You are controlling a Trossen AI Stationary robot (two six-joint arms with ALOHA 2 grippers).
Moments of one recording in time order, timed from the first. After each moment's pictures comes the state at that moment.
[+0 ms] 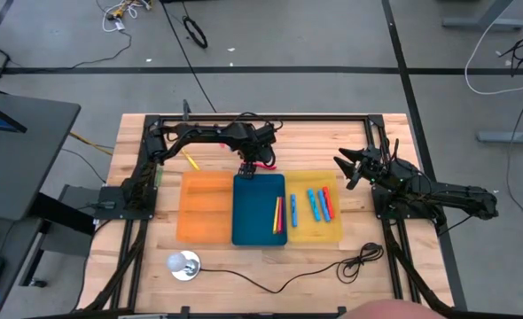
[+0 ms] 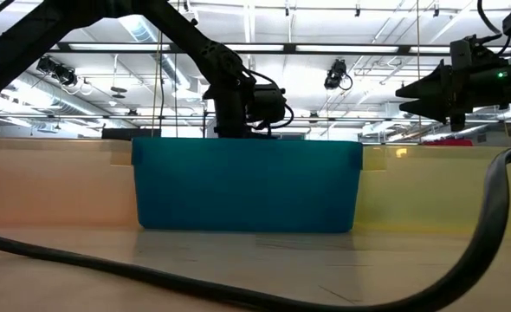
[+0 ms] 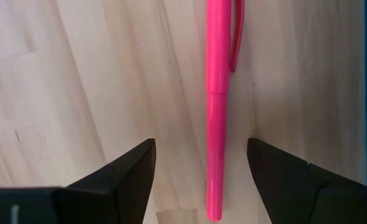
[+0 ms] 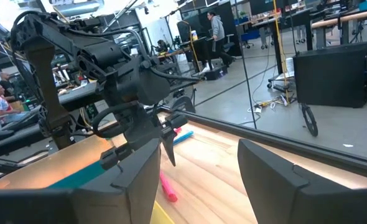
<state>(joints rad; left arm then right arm) 0.37 2.16 1.58 -0.75 -0.06 0.59 -0.20 0.07 0.02 0.07 0.35 0.27</state>
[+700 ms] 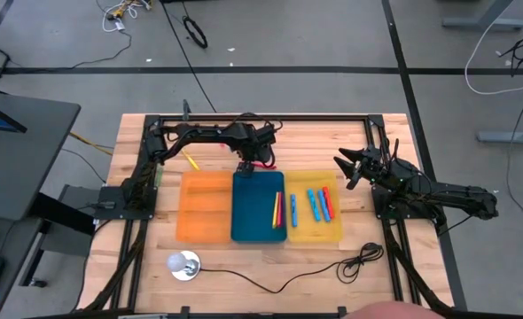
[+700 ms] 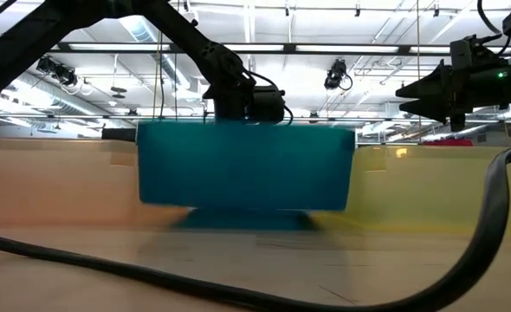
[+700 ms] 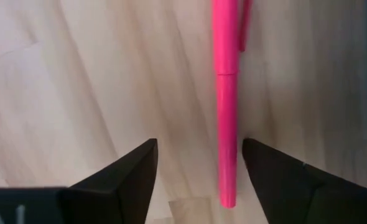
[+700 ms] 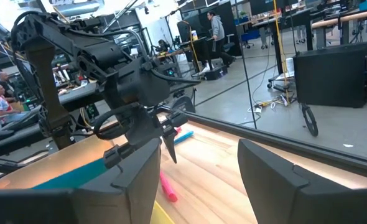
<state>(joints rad) 0.37 2.17 1.58 -0.77 -0.09 0.64 -0.20 0.07 0.02 0.07 0.35 0.27</state>
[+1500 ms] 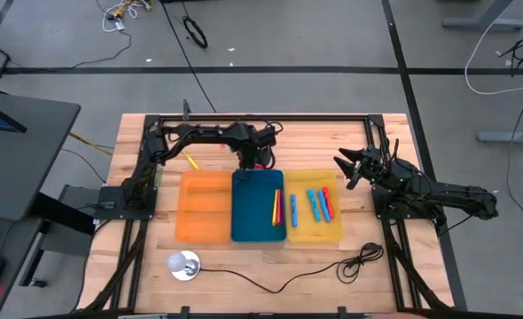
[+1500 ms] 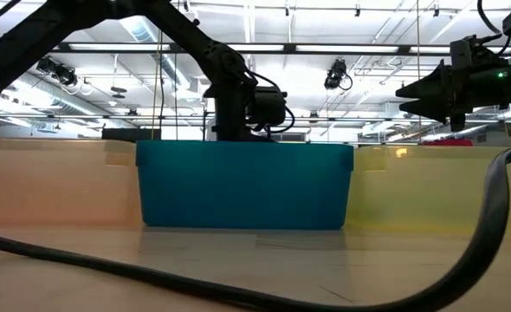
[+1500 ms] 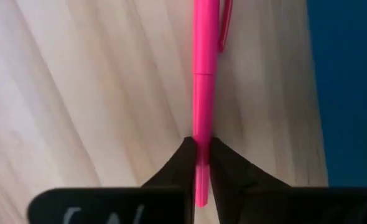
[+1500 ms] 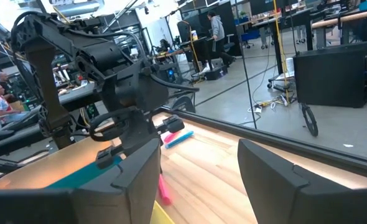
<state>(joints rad) 0.37 2.18 1.60 -0.82 -0.07 0.64 -0.20 0.07 0.02 0.07 0.35 0.27</state>
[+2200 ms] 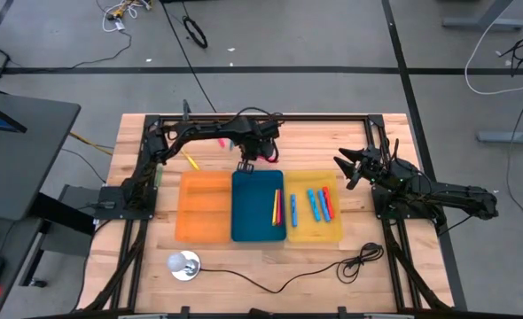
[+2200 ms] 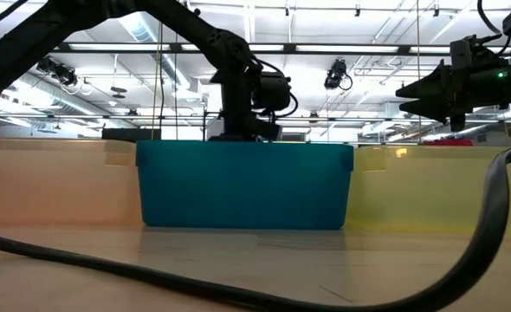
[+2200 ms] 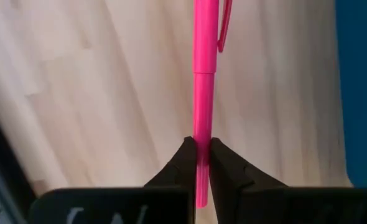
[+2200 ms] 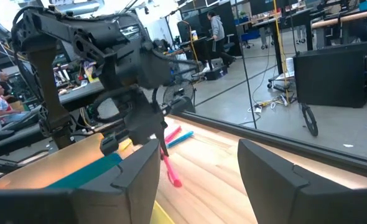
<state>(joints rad) 0.38 2.18 1.74 -0.93 -0.13 0.64 -0.20 0.07 0.02 0.07 0.35 0.27</state>
